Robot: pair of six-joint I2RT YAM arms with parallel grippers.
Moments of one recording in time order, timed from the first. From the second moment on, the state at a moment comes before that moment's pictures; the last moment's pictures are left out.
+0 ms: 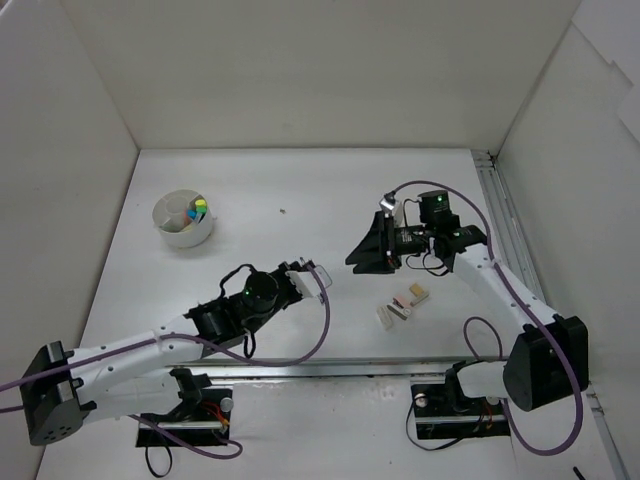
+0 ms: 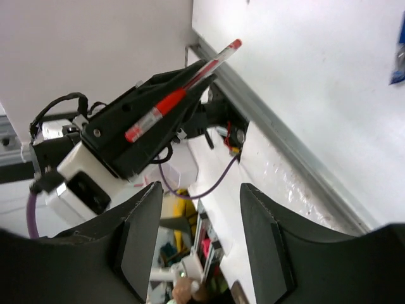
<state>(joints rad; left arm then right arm) -1.04 1.05 0.69 0.02 -0.35 0.46 0.30 1.32 0.97 -0.42 -1.08 0.73</state>
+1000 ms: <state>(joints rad) 0.16 1.21 1.06 -0.06 -0.02 -0.01 0.15 1.34 0.98 -0.46 -0.70 0.54</state>
